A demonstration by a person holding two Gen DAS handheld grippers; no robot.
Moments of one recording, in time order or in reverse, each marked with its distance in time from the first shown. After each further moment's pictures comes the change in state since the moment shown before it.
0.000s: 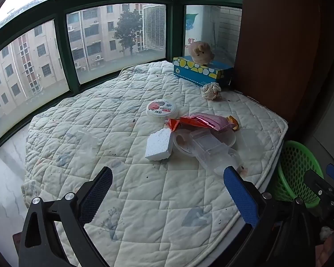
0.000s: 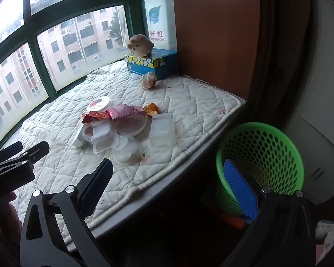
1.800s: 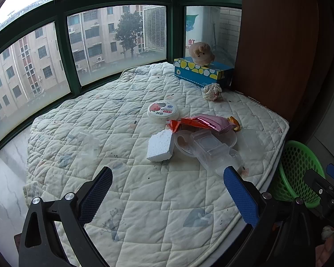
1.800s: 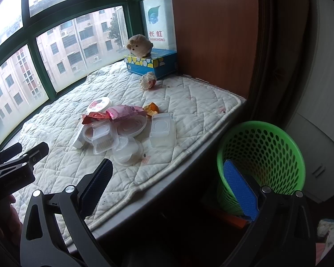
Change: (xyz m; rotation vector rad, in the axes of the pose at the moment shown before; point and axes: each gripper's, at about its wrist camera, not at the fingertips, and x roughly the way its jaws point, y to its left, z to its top) left arm -0.001 0.002 0.002 -0.004 -0.011 -0.001; right arm 0.002 -0.001 -0.002 0.006 -0.006 0.004
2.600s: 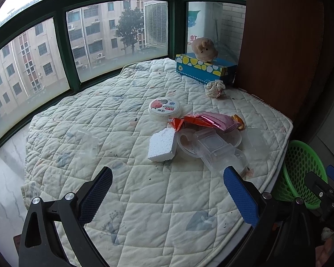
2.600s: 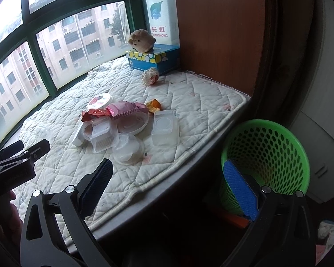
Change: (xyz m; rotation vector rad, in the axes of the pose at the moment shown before) left arm 0.014 0.003 0.000 -0.003 0.021 0.008; right arm 0.015 0.002 0.004 -0.008 0.030 0.016
